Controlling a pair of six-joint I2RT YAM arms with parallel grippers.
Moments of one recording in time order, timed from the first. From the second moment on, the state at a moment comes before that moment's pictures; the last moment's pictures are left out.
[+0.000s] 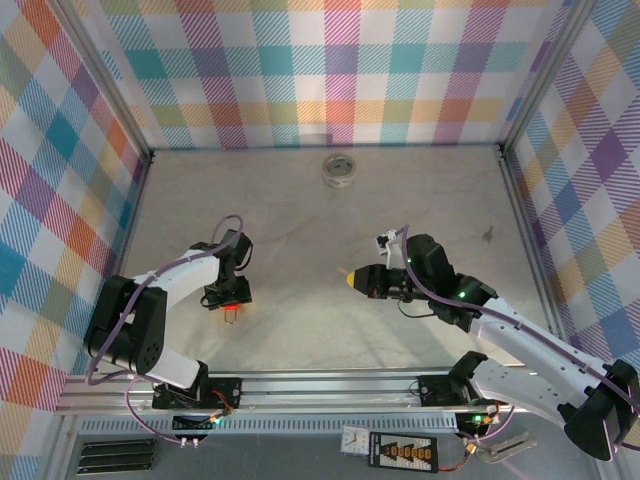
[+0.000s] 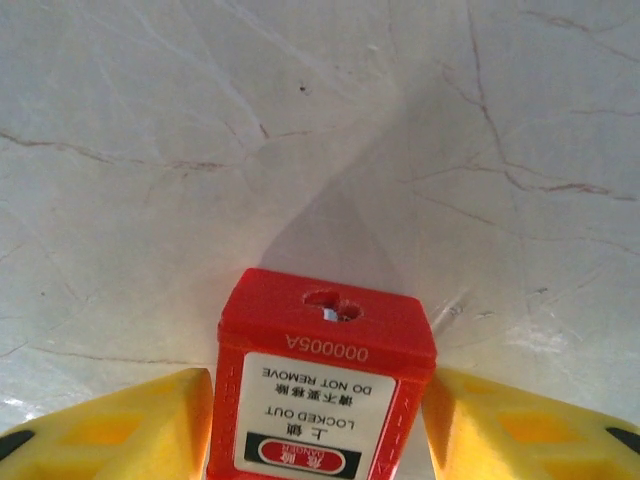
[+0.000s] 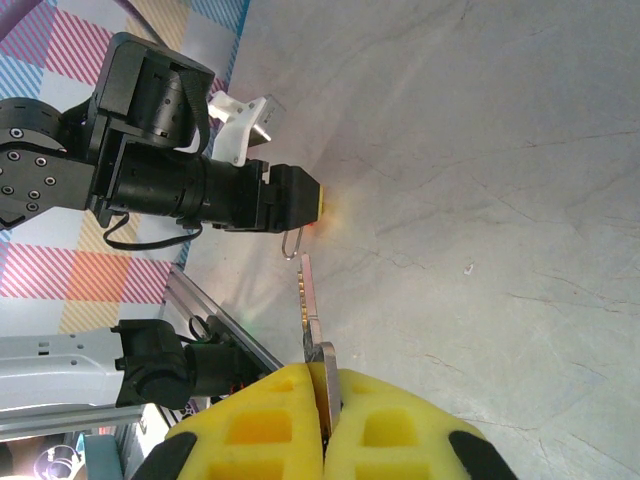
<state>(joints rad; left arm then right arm) -0.30 1.49 0.77 -0.81 -0.10 -0.56 0.75 0.92 0.71 -0.33 -0.38 0.82</state>
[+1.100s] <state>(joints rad) -0.83 1.33 1.09 -0.63 -0.15 -0.09 0.54 0.86 0.82 -0.60 -0.49 0.70</state>
